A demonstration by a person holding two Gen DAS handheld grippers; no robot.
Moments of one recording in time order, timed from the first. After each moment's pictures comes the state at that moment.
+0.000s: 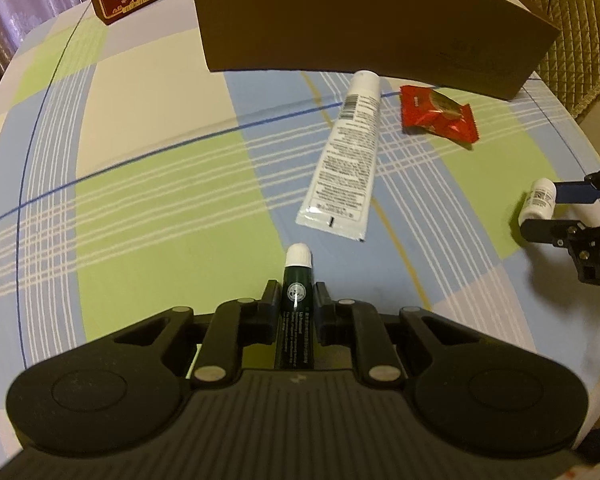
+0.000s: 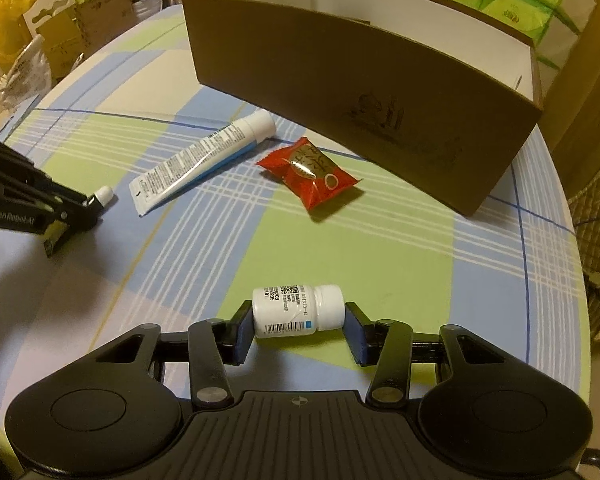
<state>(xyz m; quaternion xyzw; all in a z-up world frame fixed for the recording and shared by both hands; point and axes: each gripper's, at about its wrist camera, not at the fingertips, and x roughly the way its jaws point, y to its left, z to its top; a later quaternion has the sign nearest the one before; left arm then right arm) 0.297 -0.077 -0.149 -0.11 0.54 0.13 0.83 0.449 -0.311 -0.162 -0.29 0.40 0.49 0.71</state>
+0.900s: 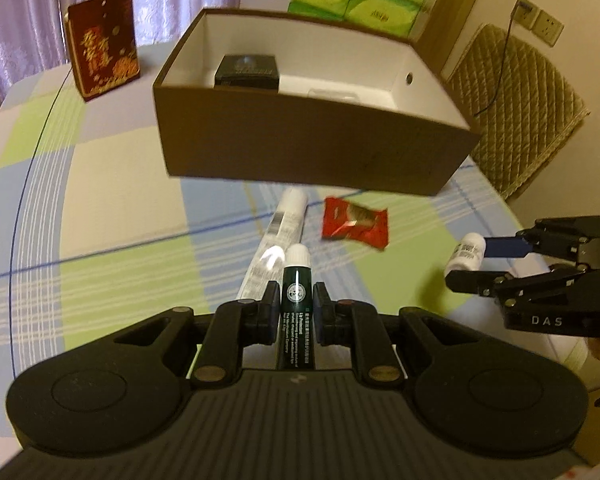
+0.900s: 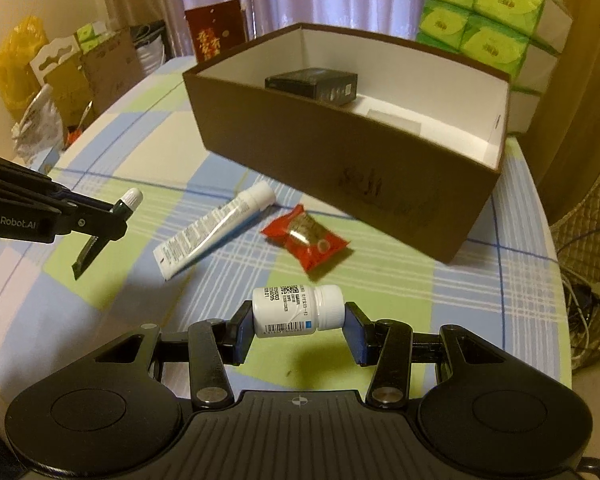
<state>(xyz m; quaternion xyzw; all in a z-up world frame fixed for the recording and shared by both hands) 0.315 -0.093 -0.072 -0.15 0.45 0.09 0.88 0.465 -0.316 -0.109 -0.22 0.39 0.51 0.73</state>
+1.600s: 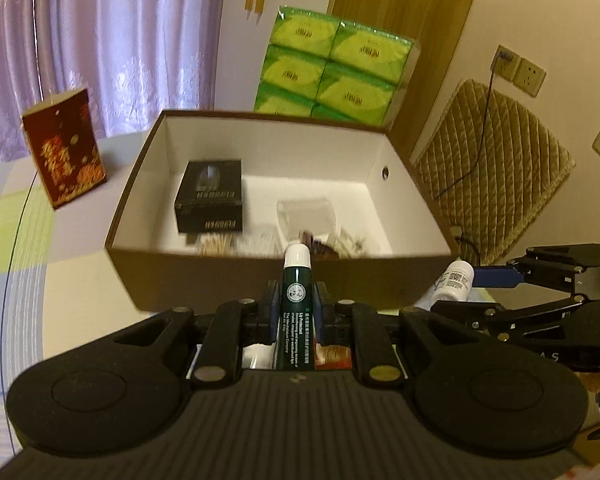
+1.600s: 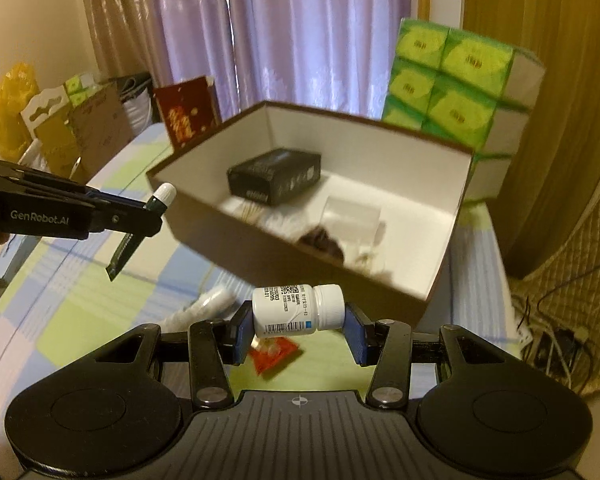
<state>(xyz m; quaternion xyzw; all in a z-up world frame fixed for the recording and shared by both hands) 0.399 -0.085 -0.021 -0.13 0.37 0.08 0.92 0.525 -0.294 -0.054 -0.19 0.34 0.52 0.76</state>
